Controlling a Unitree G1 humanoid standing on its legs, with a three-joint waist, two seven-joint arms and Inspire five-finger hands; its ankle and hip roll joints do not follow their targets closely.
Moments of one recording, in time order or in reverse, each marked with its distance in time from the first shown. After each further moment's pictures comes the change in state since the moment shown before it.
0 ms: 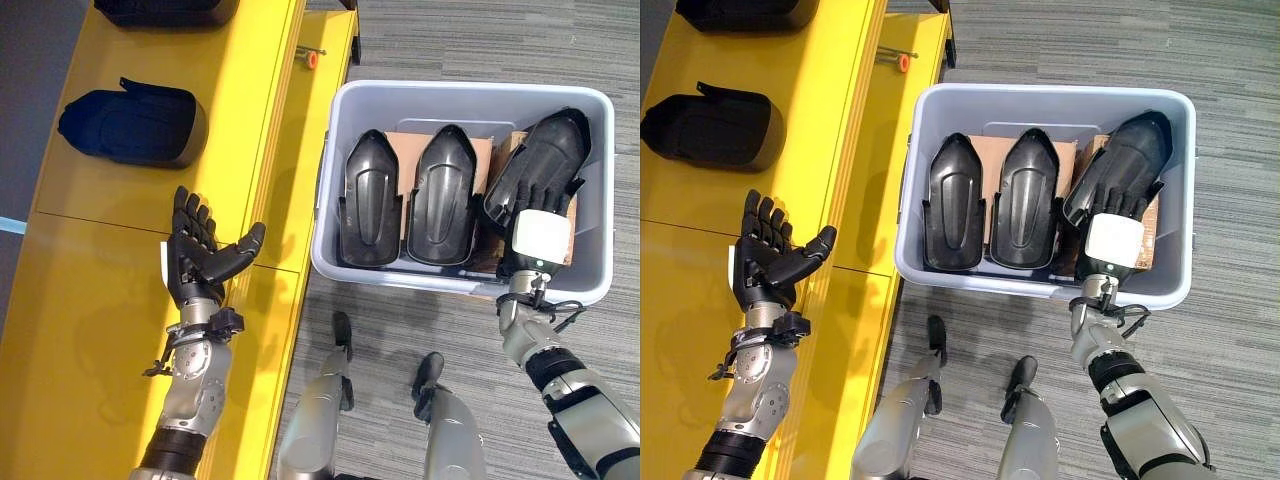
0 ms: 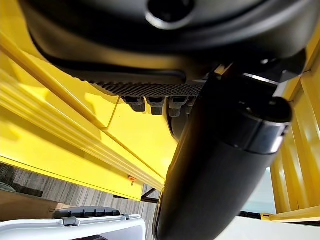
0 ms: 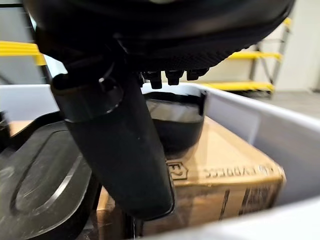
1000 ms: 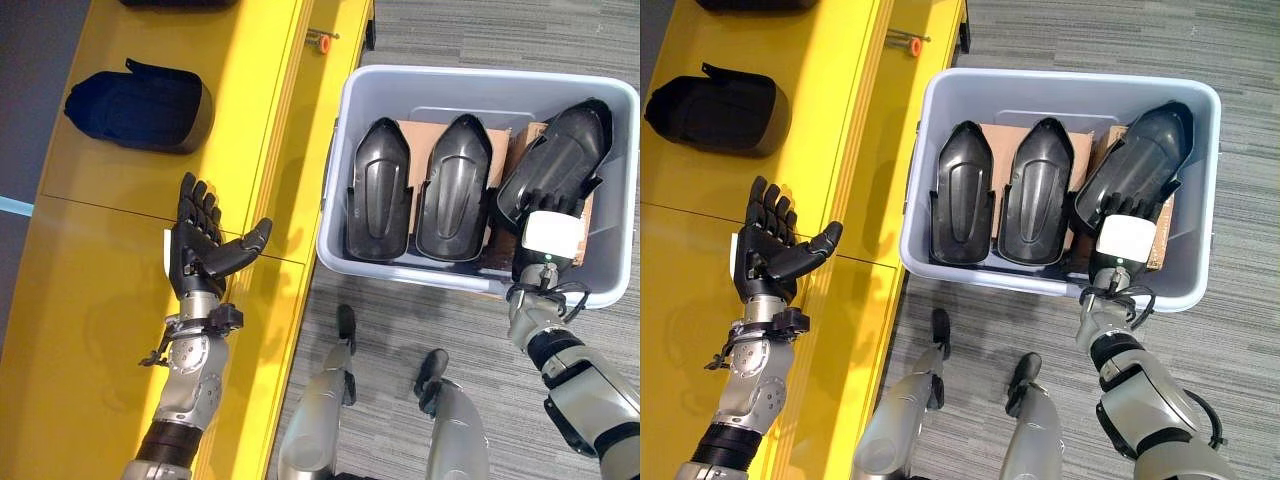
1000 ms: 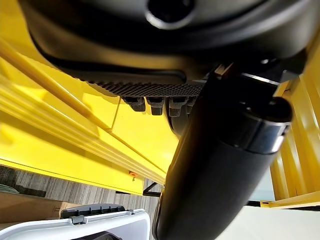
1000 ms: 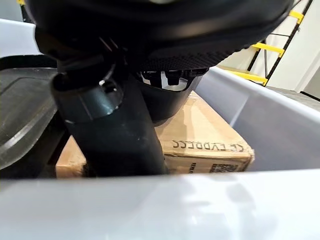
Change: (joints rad) left arm -0.036 0.029 -0.017 0.023 0.008 -0.022 -0.069; right arm -0.174 0.000 0.107 0.247 0.127 0.071 0.091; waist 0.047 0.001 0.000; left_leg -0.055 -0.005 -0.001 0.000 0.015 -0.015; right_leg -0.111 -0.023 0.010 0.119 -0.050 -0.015
